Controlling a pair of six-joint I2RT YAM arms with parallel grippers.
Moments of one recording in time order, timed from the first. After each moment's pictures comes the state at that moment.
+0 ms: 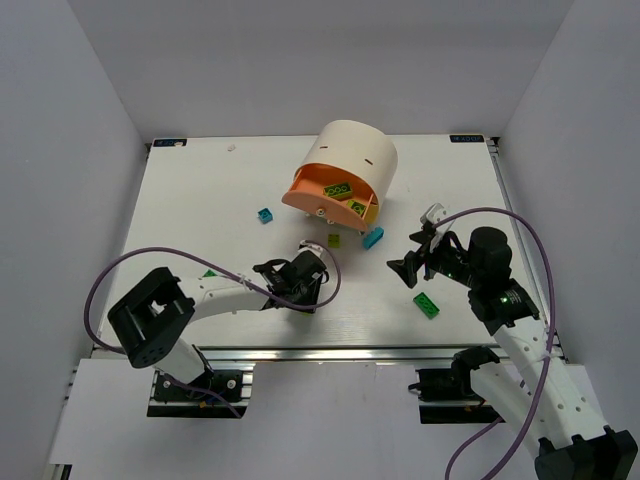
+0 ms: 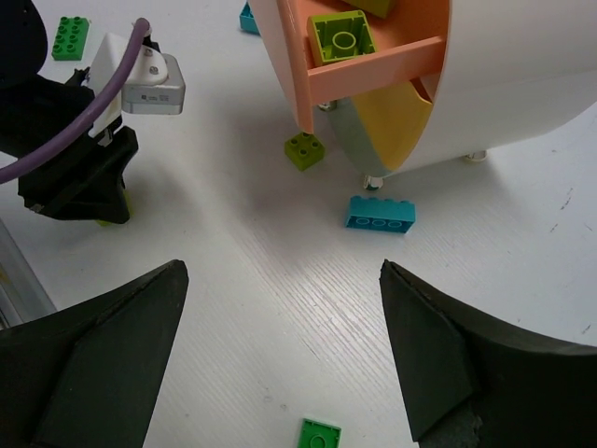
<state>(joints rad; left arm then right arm) -0.93 1.53 0.78 -0.31 -0.17 -0.57 0.31 0.69 0.62 -0.24 -0.56 -0.22</state>
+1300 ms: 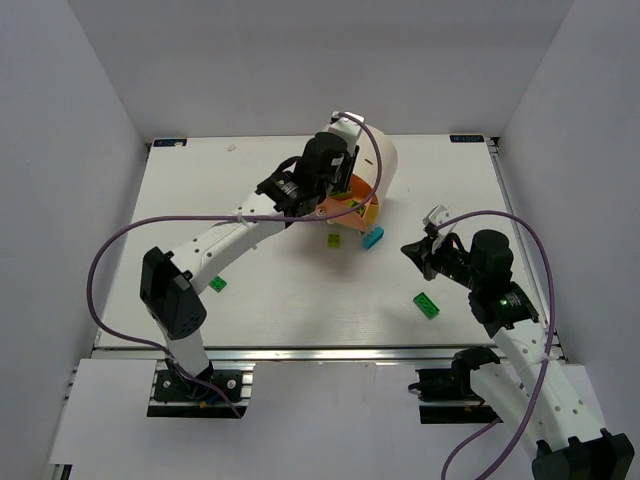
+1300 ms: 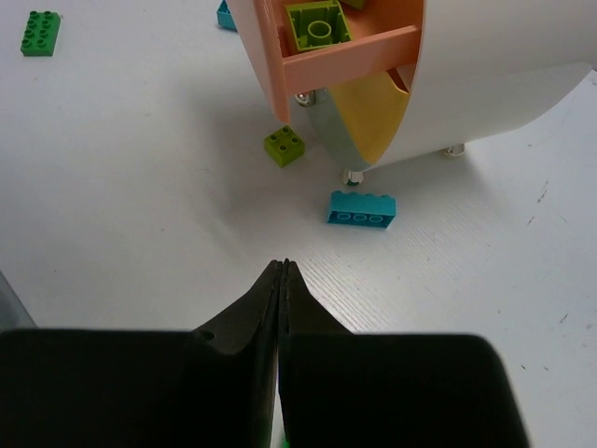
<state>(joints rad) -0.81 1.73 1.73 -0.36 -0.38 -0.08 0.28 0.68 0.59 -0.21 -0.54 -0.24</state>
